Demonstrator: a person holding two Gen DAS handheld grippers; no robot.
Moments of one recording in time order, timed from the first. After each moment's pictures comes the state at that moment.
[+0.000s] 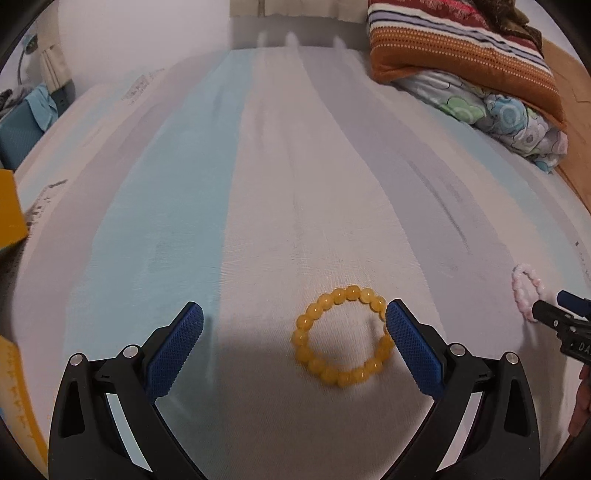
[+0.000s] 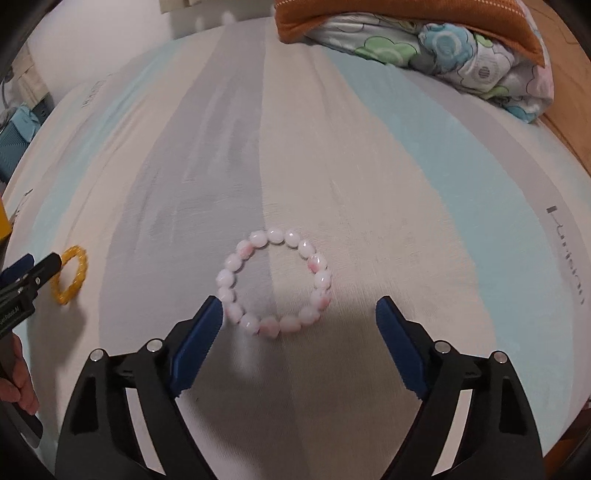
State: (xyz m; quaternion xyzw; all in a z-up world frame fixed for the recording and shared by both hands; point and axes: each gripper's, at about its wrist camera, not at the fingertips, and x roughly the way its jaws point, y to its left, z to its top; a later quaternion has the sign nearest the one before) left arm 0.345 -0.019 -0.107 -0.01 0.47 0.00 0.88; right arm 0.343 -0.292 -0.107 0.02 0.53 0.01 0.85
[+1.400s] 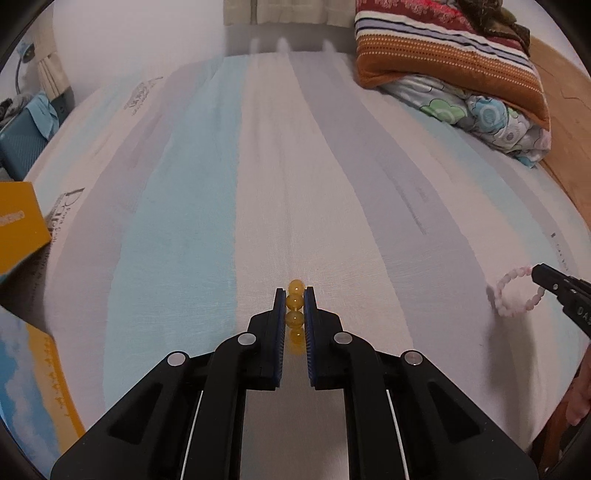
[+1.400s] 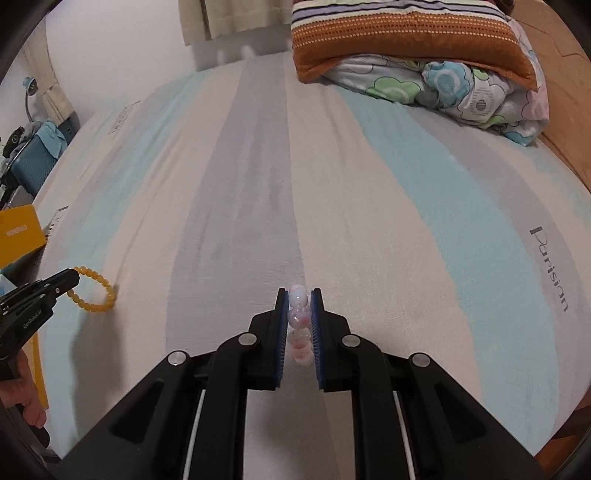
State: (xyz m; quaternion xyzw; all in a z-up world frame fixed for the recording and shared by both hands) left arm 0.306 -0.019 -0.042 -0.01 0.48 -0.02 0.88; right arm 0.306 -0.284 -0.037 0.03 0.48 0.05 0.88
